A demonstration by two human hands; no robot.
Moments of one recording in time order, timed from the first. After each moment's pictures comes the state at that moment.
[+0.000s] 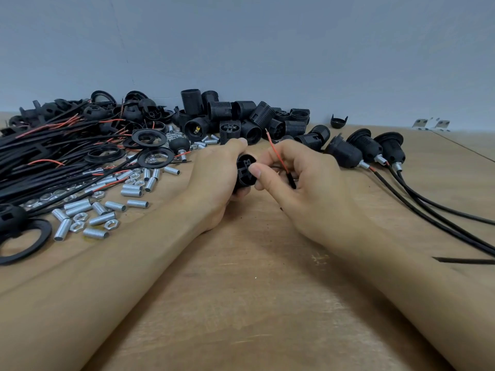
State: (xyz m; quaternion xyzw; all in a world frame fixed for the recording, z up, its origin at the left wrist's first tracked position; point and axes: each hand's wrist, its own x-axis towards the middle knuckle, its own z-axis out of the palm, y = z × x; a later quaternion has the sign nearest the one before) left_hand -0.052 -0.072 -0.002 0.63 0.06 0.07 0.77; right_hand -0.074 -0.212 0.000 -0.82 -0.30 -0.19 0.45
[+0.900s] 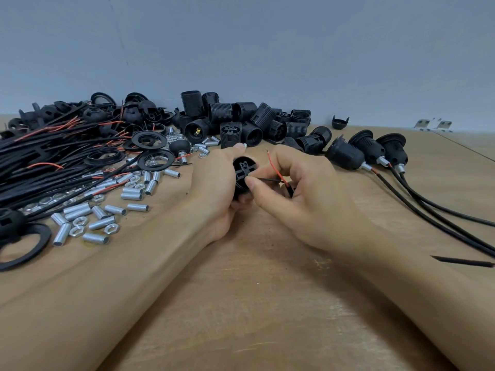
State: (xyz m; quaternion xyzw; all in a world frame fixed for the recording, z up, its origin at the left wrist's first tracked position) left_hand -0.060 -0.075 0.000 0.59 0.09 0.00 0.80; right_hand -0.075 -0.210 0.001 -0.80 -0.36 -0.15 0.46
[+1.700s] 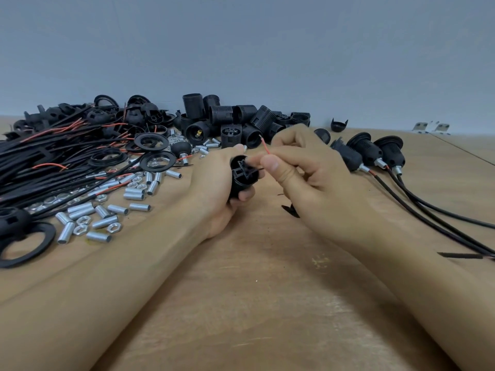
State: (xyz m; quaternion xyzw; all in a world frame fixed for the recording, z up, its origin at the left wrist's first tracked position) left_hand -0.064 -0.071 0.005 0.59 0.05 -0.02 0.80; right_hand -0.069 -0.217 0.007 -0.79 -0.35 -0.19 0.46
